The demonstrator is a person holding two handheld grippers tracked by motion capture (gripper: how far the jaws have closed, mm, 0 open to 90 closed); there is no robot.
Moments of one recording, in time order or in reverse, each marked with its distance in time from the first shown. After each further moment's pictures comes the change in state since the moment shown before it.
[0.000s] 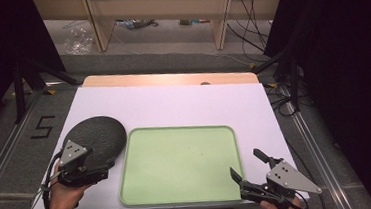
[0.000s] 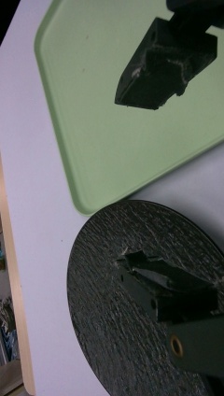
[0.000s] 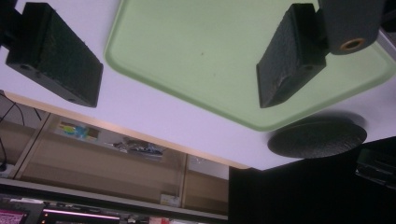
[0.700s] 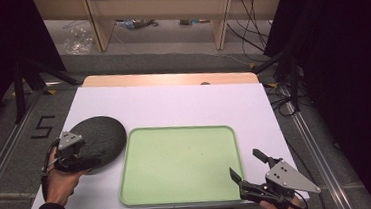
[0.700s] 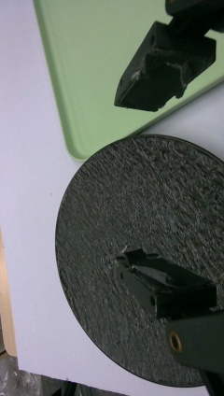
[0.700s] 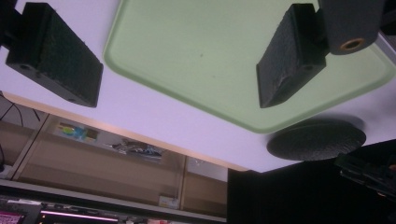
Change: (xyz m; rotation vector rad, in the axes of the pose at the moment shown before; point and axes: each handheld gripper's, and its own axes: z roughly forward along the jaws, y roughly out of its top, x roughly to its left) left arm 0.038 0.005 0.025 0.057 0.093 -0.039; right arm 0.001 0.000 0.002 0.003 0.015 0.004
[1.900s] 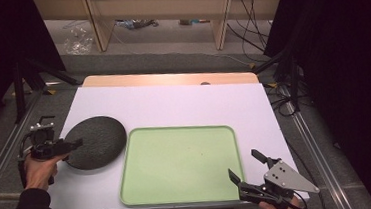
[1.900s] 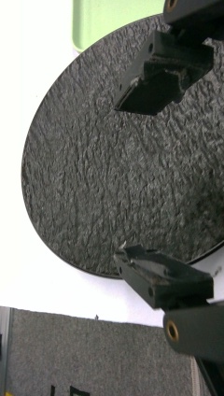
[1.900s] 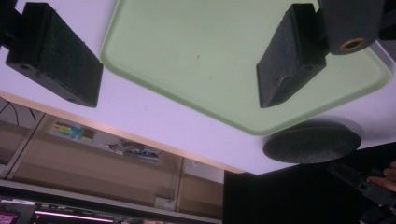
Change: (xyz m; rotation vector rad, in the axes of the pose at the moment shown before) left arm 0.099 0.000 0.021 0.157 0.042 -0.253; right arm 0.002 0.000 0.001 0.002 0.009 -0.008
